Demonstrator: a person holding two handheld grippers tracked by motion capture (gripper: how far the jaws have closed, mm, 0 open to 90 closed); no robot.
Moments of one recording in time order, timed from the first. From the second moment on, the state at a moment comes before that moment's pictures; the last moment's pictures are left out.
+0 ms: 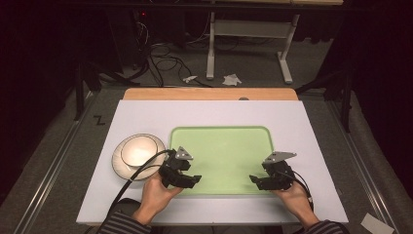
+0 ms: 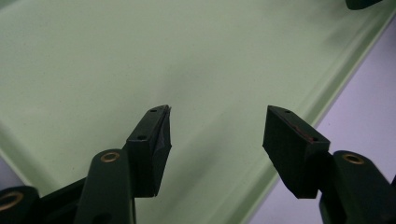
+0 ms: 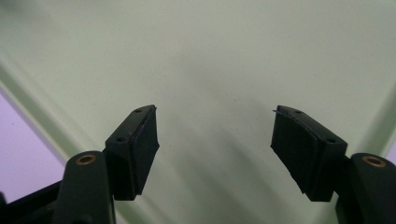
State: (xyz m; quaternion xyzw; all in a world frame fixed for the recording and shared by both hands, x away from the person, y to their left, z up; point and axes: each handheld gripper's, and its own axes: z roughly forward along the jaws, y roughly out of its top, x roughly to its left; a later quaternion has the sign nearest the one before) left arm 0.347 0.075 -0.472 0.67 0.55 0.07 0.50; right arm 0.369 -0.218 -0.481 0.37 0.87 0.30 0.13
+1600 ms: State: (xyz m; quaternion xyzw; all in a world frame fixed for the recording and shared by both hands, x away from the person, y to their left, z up) left arm 0.350 0.086 -0.465 0.64 0.56 0.07 0.53; right arm 0.367 -0.212 -0.483 0.36 0.88 0.29 0.11
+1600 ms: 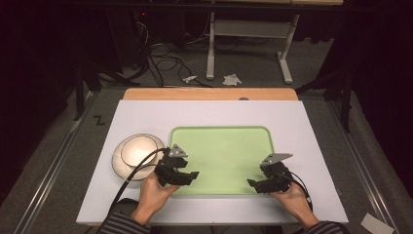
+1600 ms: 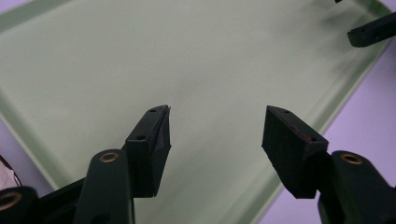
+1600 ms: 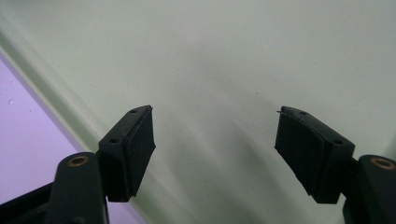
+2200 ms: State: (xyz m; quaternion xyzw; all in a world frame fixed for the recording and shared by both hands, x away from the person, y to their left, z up) left arm 0.352 0.095 -0.462 0.62 0.57 0.07 0.53; right arm 0.367 -0.213 -0.483 0.36 0.88 0.28 0.12
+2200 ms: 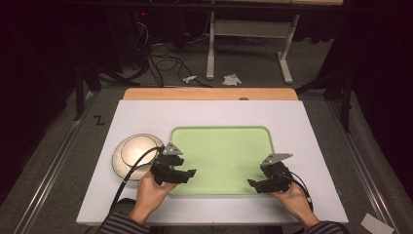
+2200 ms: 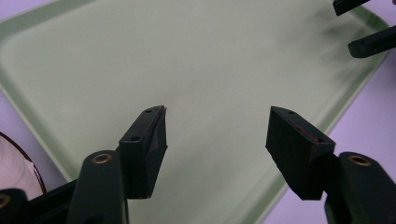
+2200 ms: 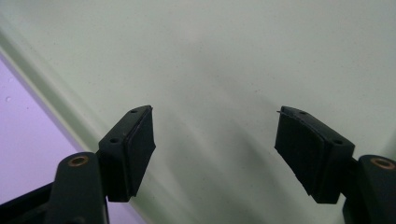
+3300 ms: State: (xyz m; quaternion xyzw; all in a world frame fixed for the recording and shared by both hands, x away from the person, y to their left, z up) left arm 0.360 0.126 -0.450 0.59 0.60 0.10 0.54; right arm 0.366 -0.212 -0.484 0.35 0.89 0.28 0.11
